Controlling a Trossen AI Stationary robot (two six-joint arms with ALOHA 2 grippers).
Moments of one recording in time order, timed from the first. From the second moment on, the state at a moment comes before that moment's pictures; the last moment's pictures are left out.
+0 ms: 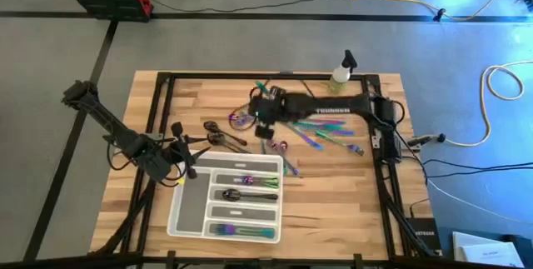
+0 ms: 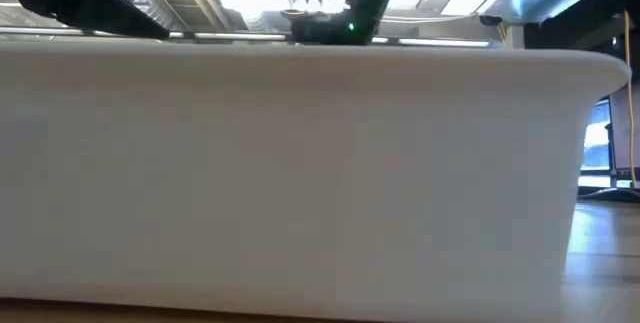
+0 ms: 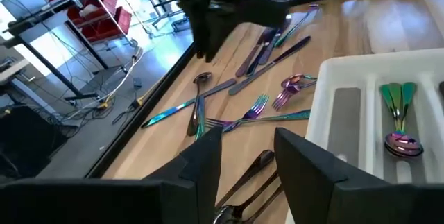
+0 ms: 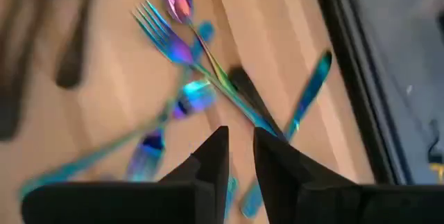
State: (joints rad) left arm -0.67 0.79 0.44 -0.28 -1.11 -0.21; right arm -0.14 2.01 1.69 -0.82 0.34 0.02
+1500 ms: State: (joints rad) left arm -0.67 0.79 0.44 -0.30 -1.17 -0.26; right arm -0.28 1.31 0.73 -1.00 -0.01 0.20
